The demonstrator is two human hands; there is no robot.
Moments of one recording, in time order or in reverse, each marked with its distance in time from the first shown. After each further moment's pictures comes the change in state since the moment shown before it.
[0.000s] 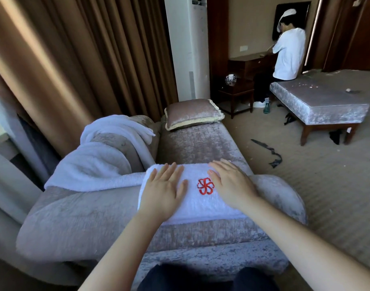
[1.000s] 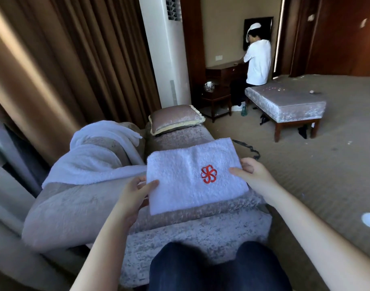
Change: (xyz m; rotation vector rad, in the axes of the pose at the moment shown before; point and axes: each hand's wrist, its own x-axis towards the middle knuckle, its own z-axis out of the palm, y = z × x) left_hand -0.073 -0.004 -0.045 -1.309 -0.112 -0.504; right_hand -0.108 0.020 -0.066 0.998 0.134 0.476
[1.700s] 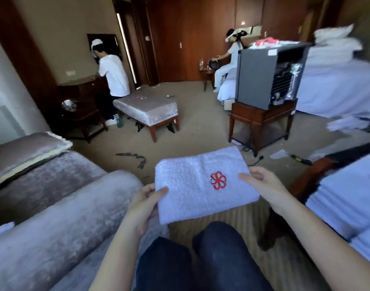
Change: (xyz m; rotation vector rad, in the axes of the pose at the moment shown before) left_hand -0.054 -0.003 0.274 -0.055 -0.723 -0.073; right_hand -0.231 0.042 -0.217 0.005 0.805 0.180
